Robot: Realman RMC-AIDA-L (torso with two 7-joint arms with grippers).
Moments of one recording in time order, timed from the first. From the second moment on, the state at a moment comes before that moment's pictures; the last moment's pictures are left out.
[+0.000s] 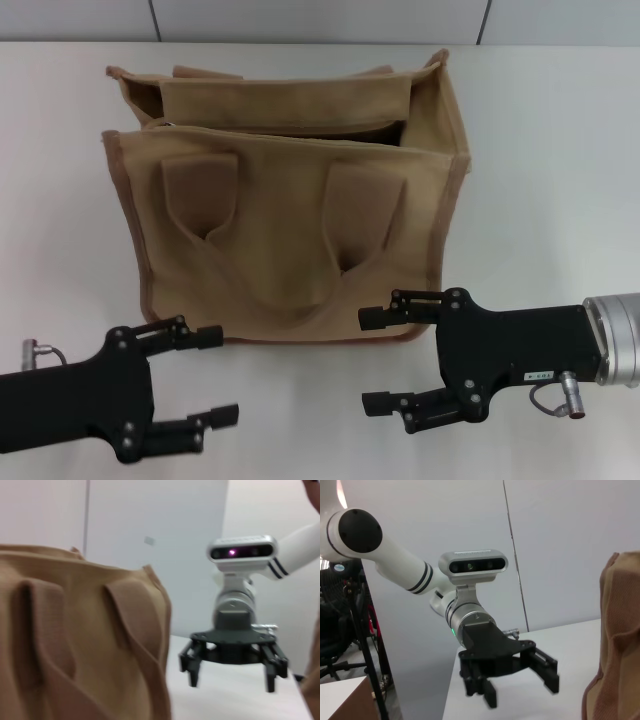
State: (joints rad) left arm -0.27 -2.07 0.60 0.53 2.07 1.89 -0.87; right arm 0.52 2.09 -1.06 -0.43 -1.79 -1.69 1.01
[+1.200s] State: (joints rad) left arm -0.40 -2.07 0.06 0.27 1.99 1.59 -0.75; right arm 0.53 2.09 -1.06 -0.25 -1.65 -1.68 0.80
